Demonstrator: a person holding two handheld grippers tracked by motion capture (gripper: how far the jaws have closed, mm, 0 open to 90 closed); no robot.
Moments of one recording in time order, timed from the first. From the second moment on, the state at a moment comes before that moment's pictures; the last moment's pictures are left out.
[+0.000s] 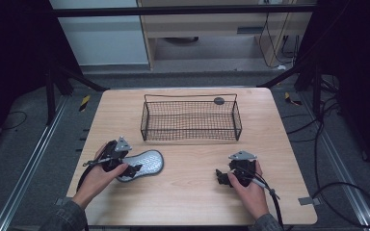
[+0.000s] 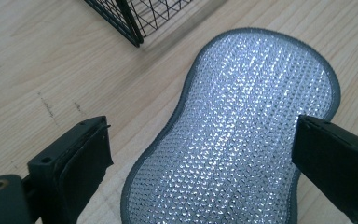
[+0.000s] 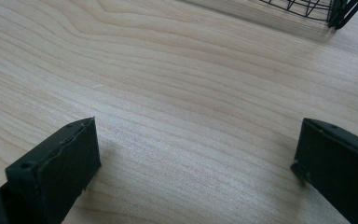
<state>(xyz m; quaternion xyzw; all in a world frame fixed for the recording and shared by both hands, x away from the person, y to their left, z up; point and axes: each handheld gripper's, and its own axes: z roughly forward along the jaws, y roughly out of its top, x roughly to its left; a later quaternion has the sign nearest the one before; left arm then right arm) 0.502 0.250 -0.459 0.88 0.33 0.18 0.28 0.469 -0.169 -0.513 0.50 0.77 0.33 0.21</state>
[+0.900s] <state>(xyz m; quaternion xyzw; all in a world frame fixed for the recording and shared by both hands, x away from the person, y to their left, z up) 0.516 0.231 -0.457 0.94 0.25 0.11 0.19 0.468 -0.170 -0.513 0.50 0.77 0.33 0.21</state>
